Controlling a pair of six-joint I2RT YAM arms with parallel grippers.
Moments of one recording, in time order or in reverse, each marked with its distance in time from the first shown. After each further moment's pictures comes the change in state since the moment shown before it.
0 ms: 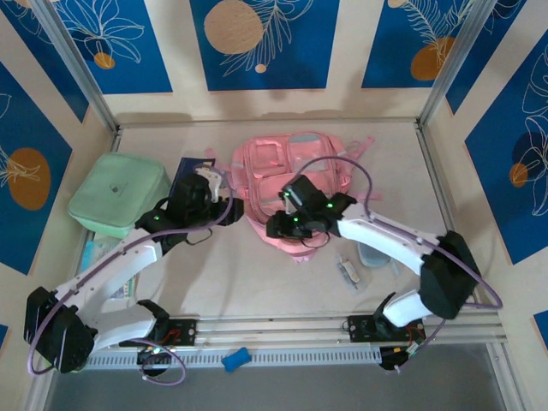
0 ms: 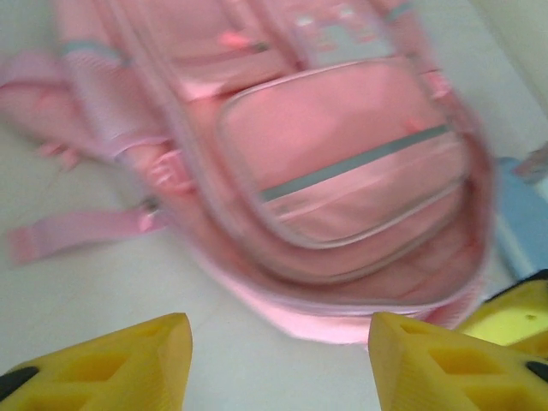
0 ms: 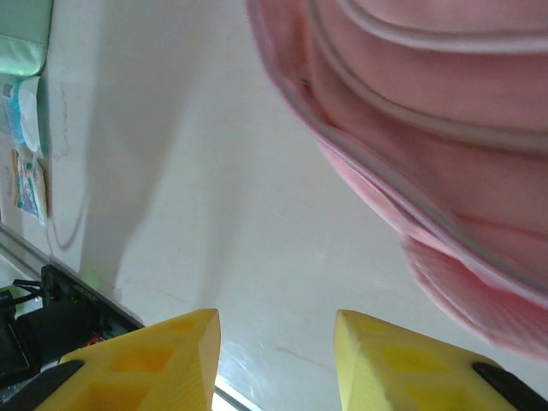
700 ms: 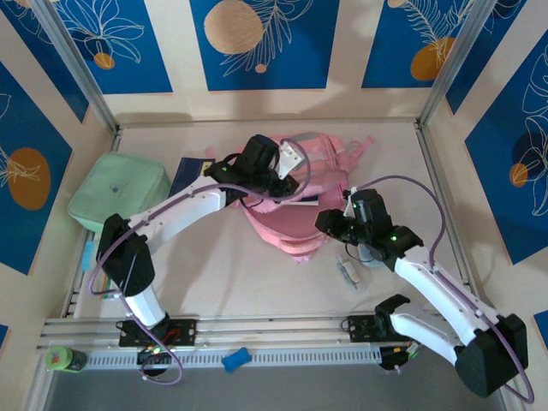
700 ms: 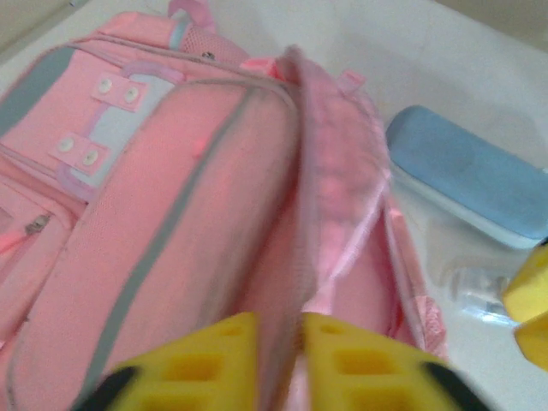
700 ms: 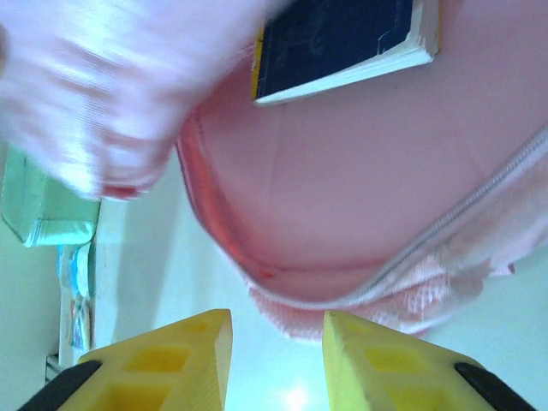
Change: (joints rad) left arm -0.212 0.586 0.629 -0.077 0.126 0.466; right arm -0.317 -0.572 -0.406 0.109 0.021 0.061
